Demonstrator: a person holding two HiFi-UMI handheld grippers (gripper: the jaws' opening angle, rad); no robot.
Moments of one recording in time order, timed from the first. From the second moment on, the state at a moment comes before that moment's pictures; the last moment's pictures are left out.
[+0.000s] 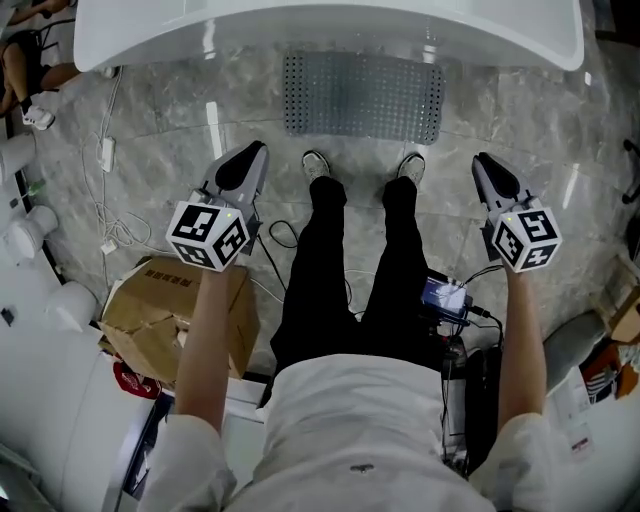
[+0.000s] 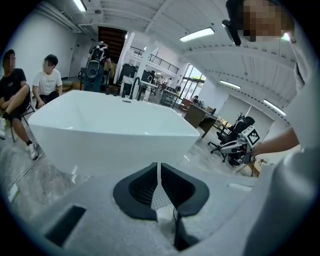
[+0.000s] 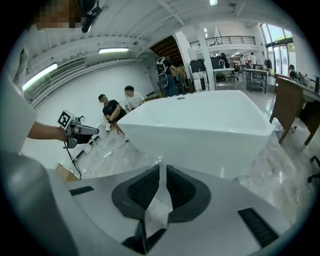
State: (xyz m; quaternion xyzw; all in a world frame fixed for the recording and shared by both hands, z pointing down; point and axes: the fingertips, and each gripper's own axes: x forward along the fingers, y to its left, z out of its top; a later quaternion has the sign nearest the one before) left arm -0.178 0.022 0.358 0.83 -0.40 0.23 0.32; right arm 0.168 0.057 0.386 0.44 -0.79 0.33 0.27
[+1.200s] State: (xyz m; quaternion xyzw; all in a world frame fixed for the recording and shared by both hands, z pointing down) left arm -0.193 0.019 0.606 0.77 -0.38 0.32 0.40; right arm 0.173 0.049 0.627 0.40 -0.75 0.40 0.36
